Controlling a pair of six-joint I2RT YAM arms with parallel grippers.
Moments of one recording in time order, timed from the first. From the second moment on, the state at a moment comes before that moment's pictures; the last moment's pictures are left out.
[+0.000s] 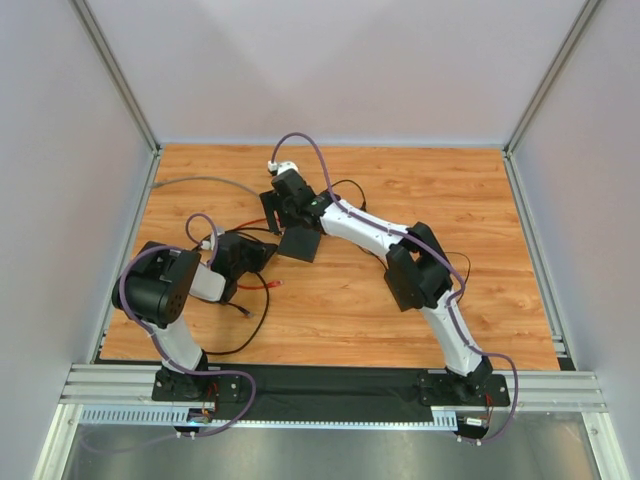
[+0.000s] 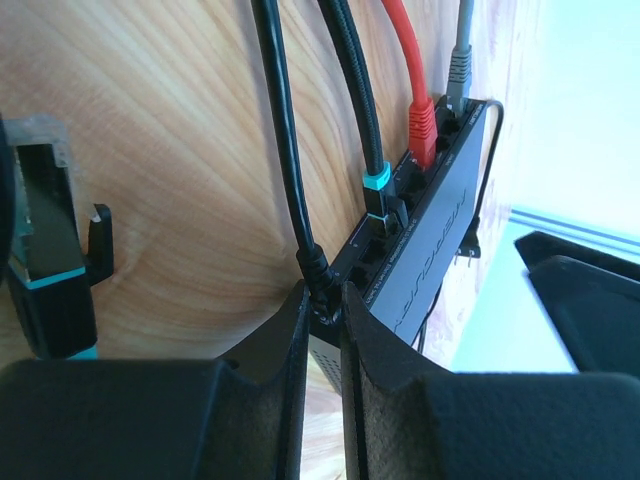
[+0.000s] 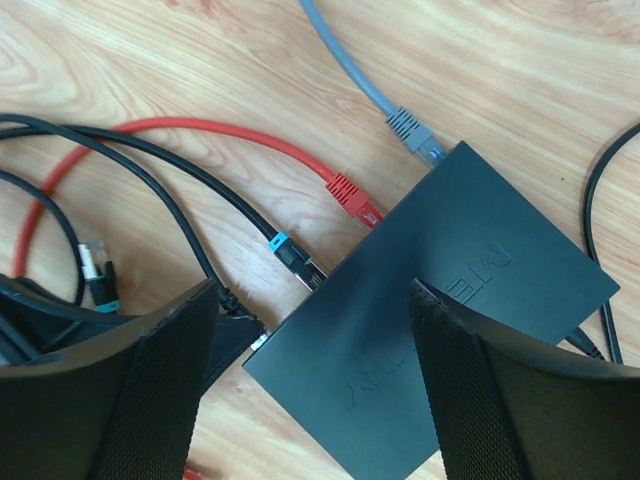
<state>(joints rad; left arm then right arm) -0.27 1.74 0.43 0.79 0.05 -1.35 0.80 2.26 1.91 -0.38 0.14 0.35</state>
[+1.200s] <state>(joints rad) -0.23 1.74 0.43 0.80 0.10 -1.32 0.85 2.42 2.09 -0.58 0.27 0.18</state>
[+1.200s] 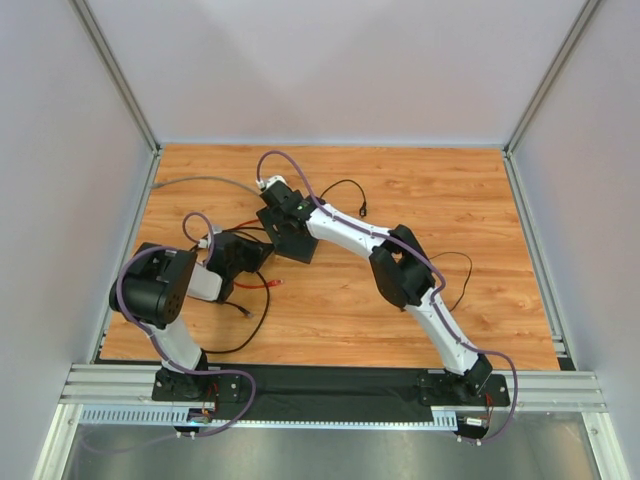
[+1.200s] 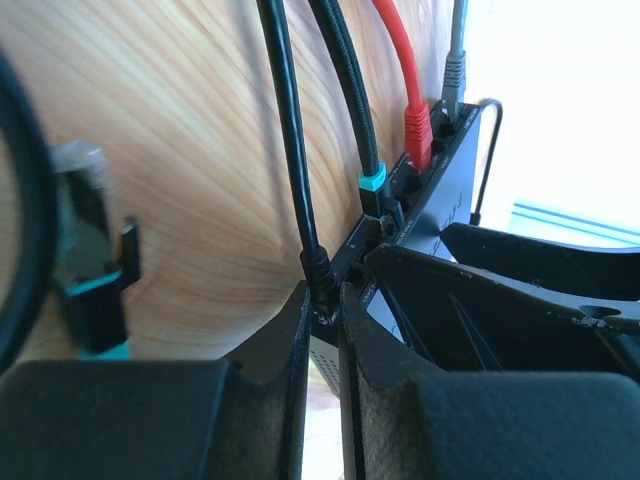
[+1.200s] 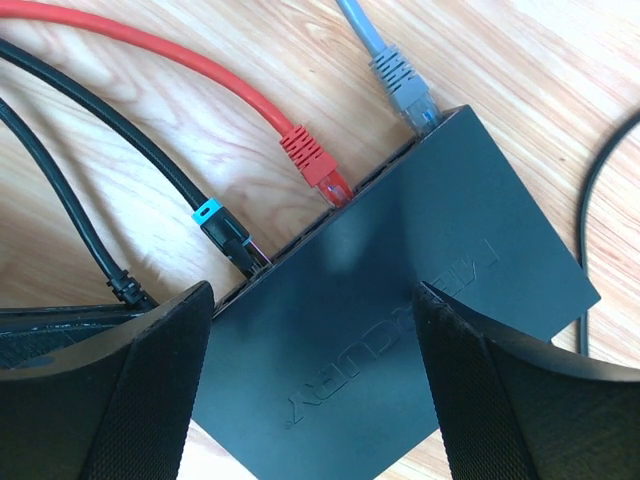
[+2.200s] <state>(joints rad) -0.19 1.69 0.51 0.60 0.07 -1.21 0.85 2.45 2.14 -0.57 0.12 0.02</state>
